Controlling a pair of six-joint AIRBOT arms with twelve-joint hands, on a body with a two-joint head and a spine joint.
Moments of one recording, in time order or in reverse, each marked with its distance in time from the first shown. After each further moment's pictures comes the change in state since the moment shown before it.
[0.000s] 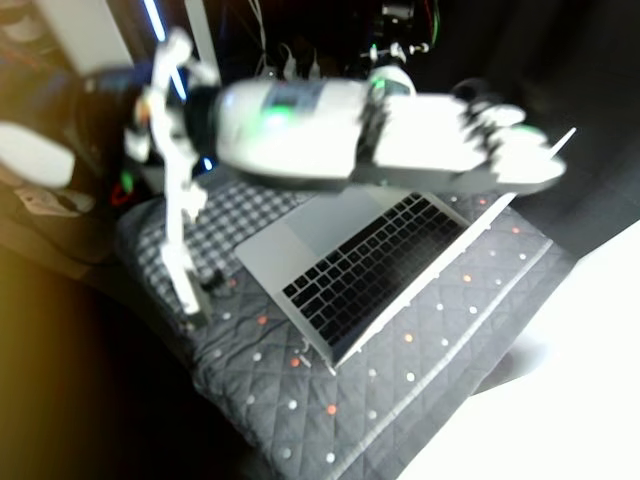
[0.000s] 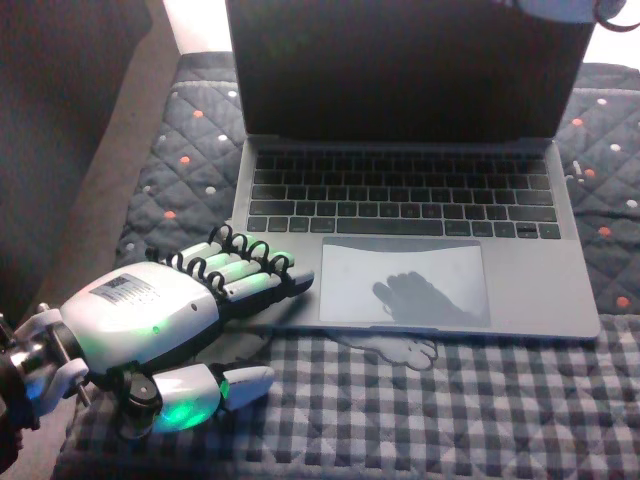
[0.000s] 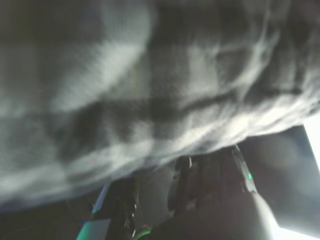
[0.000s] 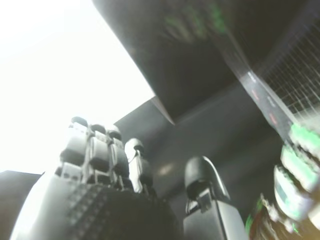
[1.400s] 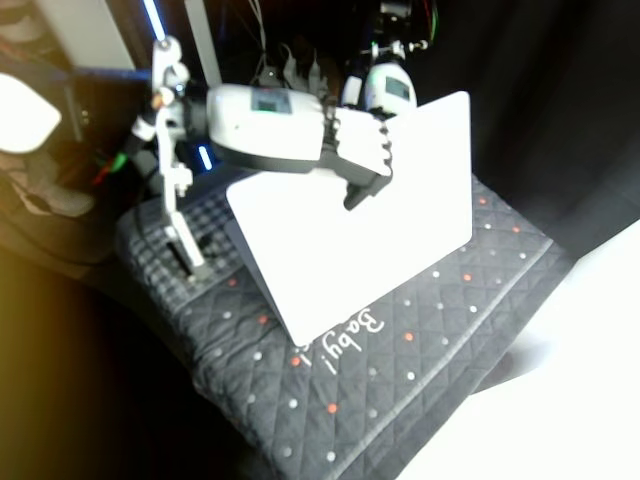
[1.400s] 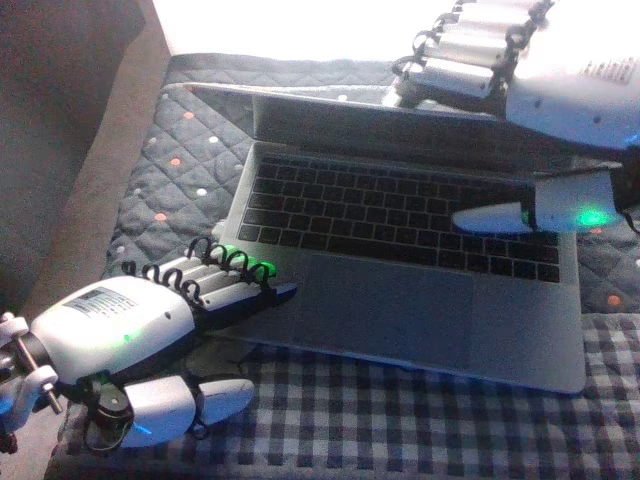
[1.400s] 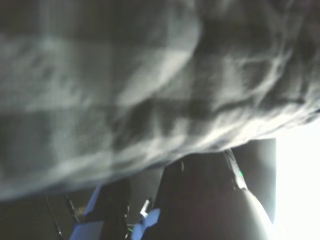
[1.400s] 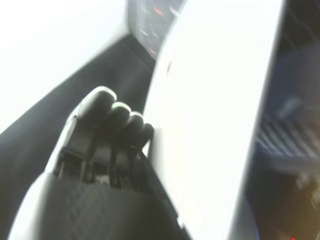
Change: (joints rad) left arm 0.061 0.048 -0.052 -0.100 -0.062 -0.001; right arm -0.139 0.127 -0.161 -0.724 -0.052 0.700
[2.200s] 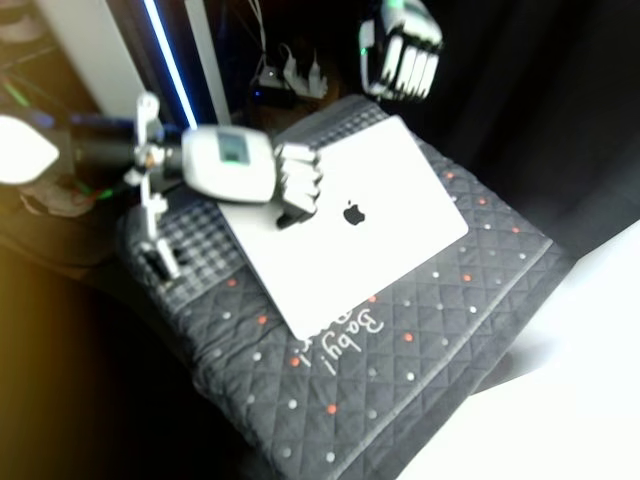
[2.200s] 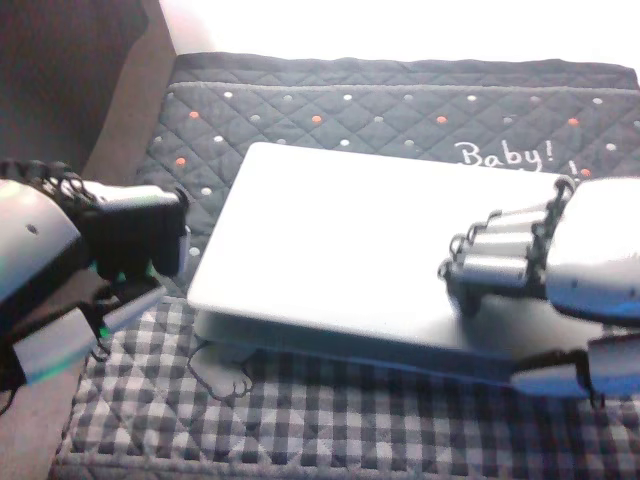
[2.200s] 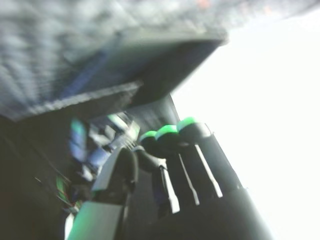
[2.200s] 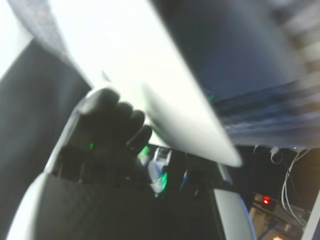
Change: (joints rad) left arm 0.100 0.203 -0.145 -0.043 -0.492 0.011; right arm -0.320 0.005 -0.010 -0.081 0.074 0.195
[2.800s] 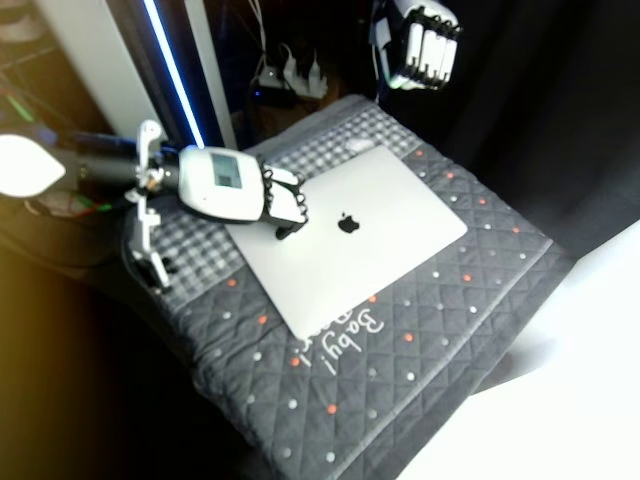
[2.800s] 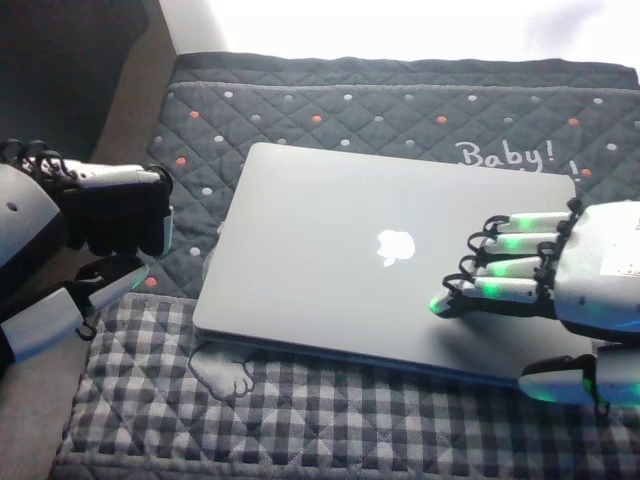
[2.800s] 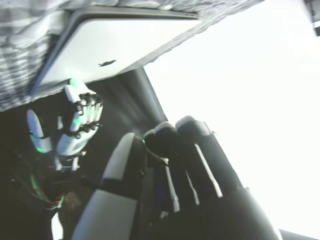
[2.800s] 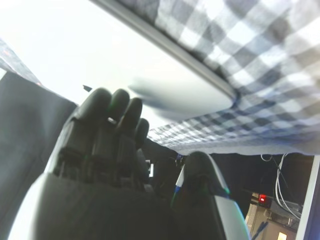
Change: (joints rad) left arm -0.003 0.000 0.020 -0.030 -0.022 0.007; right arm -0.028 0.014 -0.002 0.007 0.002 0.015
